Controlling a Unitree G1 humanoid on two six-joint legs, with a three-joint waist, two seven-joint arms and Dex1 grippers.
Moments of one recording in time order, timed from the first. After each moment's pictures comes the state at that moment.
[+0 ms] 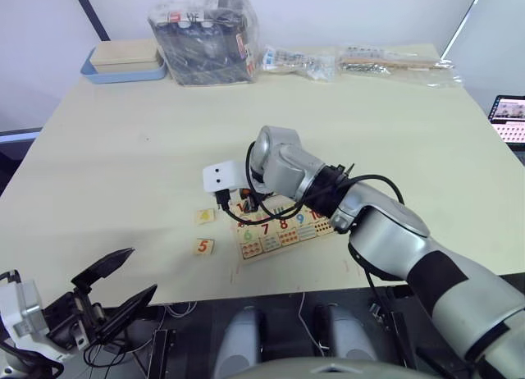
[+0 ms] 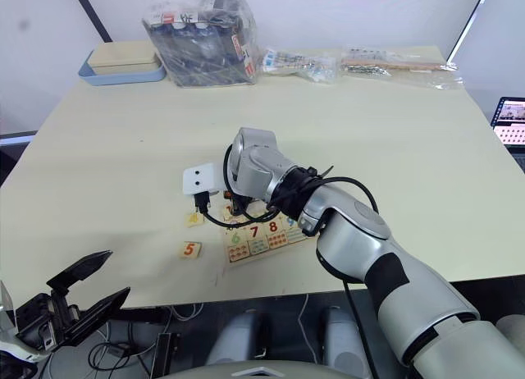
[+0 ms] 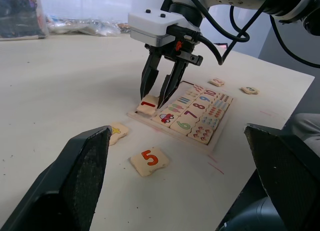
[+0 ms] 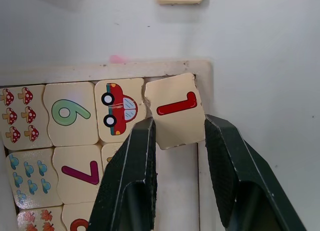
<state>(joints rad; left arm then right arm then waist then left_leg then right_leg) 0.59 0.52 0.67 -0.22 -0.82 0.01 -1.36 -1.32 0.08 0.81 0.70 -0.32 0.67 1.30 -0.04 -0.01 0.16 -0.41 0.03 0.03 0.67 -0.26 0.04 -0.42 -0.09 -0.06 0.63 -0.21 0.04</state>
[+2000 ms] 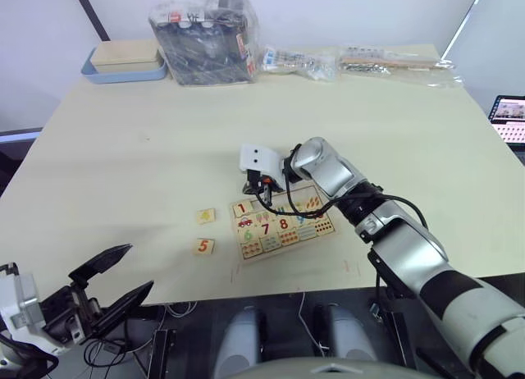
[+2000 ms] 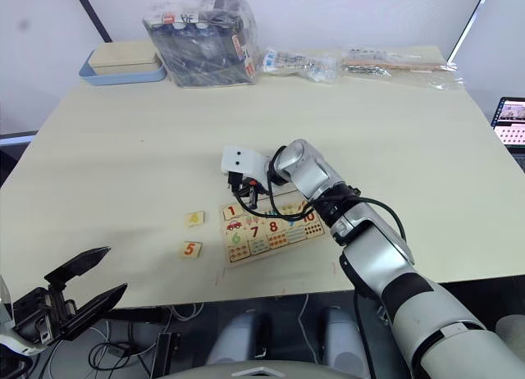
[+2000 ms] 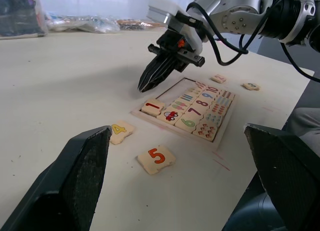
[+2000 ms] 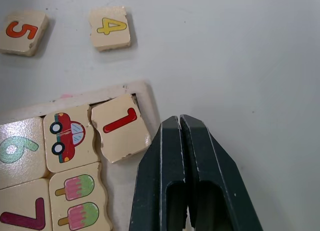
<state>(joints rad) 0.57 0.57 0.67 -0.18 -0.83 0.02 -1.37 -1.09 -0.03 0.49 0.73 -0.12 0.31 1.08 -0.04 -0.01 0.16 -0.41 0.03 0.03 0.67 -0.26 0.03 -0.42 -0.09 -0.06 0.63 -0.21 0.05</state>
